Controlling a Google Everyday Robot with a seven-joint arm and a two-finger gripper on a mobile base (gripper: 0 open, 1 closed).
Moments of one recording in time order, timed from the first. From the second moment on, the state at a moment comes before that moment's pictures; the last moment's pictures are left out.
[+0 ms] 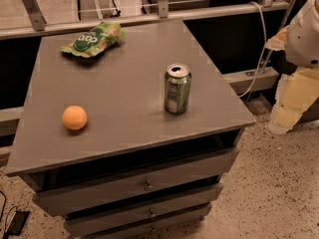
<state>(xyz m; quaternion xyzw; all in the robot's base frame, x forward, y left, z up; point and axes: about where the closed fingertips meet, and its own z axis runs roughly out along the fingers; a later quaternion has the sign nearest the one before) 0.438 -0.217 0.976 -0.60 0.78 -0.03 0.16</state>
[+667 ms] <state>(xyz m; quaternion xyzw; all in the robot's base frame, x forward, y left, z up) 0.456 -0.203 0.976 -0.61 0.77 -0.02 0.18</state>
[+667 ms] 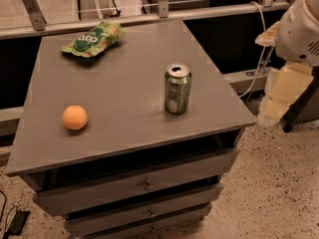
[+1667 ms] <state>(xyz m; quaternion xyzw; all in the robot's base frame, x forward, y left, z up) 0.562 -0.096 0.953 -0.67 0.71 0.05 0.23</state>
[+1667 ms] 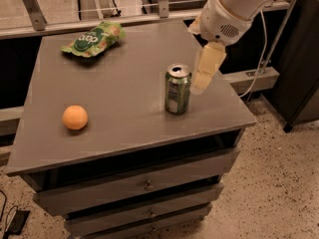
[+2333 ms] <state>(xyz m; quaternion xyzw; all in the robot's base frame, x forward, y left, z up) 0.581 -0.062 0.888 -0.68 0.71 0.07 0.13</state>
